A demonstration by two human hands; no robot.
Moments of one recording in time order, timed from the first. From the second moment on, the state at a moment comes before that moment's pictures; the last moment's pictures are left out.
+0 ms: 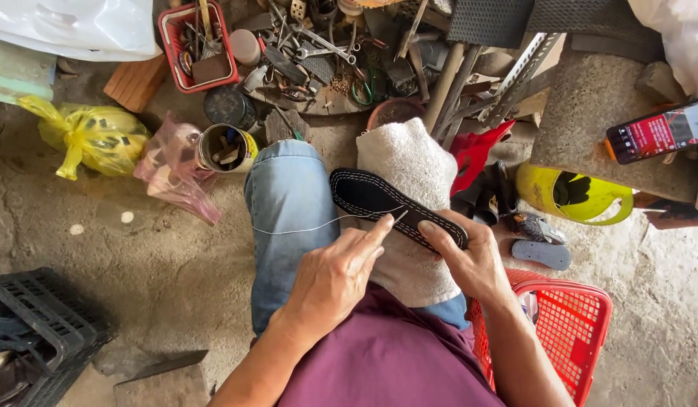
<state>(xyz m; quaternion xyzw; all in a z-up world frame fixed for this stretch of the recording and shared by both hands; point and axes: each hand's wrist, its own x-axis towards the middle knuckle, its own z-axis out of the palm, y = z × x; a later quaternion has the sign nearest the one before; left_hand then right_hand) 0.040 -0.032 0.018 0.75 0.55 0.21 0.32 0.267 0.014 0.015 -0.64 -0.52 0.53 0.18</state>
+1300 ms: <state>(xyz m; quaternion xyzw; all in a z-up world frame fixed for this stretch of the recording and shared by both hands) 0.010 0.000 0.034 0.80 0.52 0.12 0.27 0.251 0.004 0.035 -0.56 -0.72 0.40 0.12</state>
